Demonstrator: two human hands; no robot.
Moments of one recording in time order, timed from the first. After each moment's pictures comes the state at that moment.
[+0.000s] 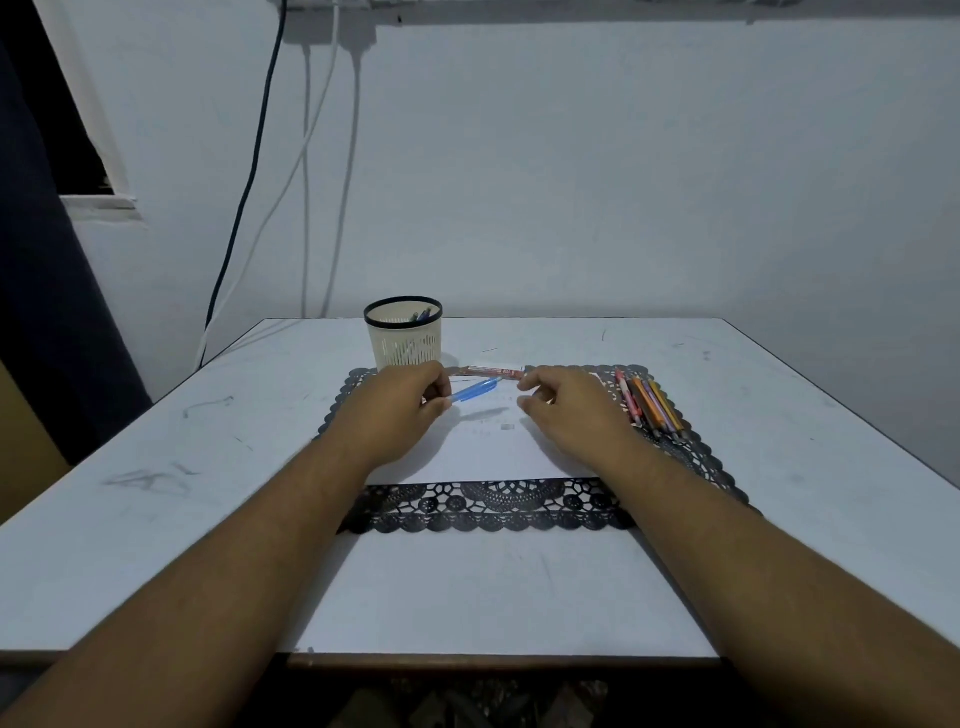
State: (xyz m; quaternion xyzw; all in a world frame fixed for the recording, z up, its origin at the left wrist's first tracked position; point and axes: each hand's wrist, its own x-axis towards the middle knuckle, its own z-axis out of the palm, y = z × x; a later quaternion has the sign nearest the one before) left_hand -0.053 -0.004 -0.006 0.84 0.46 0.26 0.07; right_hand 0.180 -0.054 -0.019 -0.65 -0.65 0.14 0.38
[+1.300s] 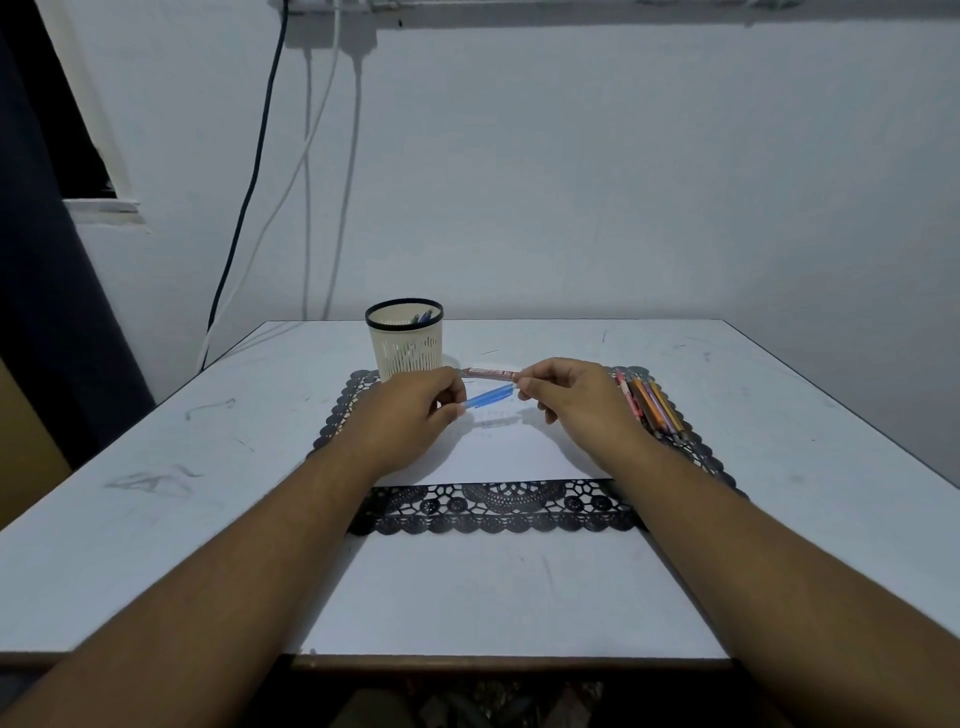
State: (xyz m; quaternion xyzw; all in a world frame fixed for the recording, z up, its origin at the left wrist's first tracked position) left_hand -0.048 -0.013 -0.009 0.86 0.43 0.27 0.07; right_hand 0.181 -0.060 -0.012 -0.53 -0.57 0.31 0.55
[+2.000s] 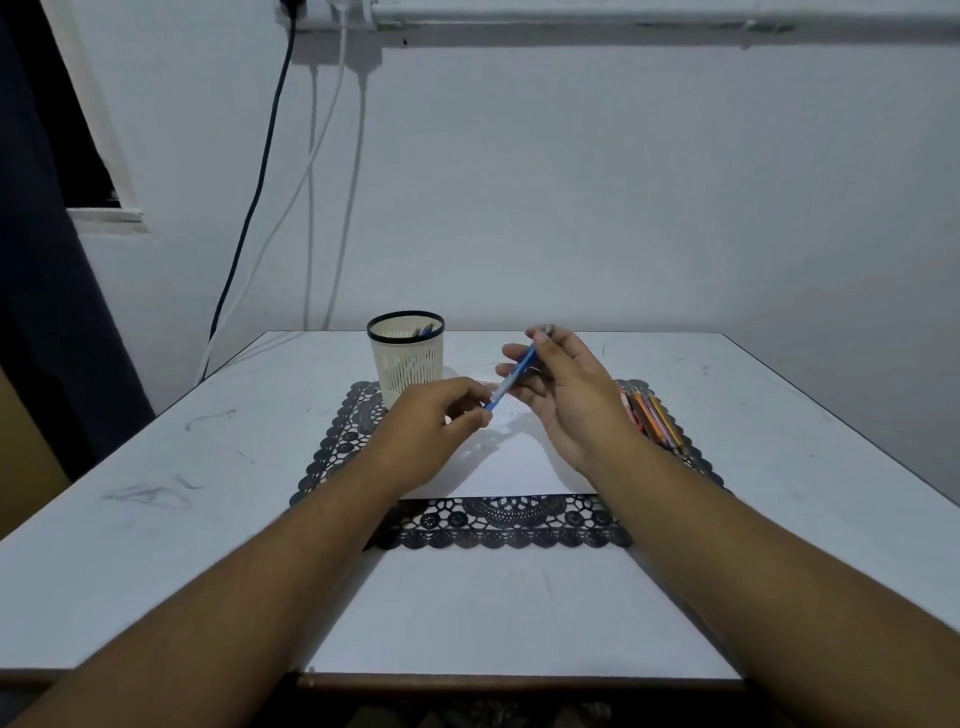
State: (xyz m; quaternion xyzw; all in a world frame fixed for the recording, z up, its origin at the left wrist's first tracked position) left_hand -0.029 -0.025 -0.009 0.82 0.36 0.39 0.21; right_hand 0.152 -0.059 0.015 -0.34 -0.40 0.49 0.69
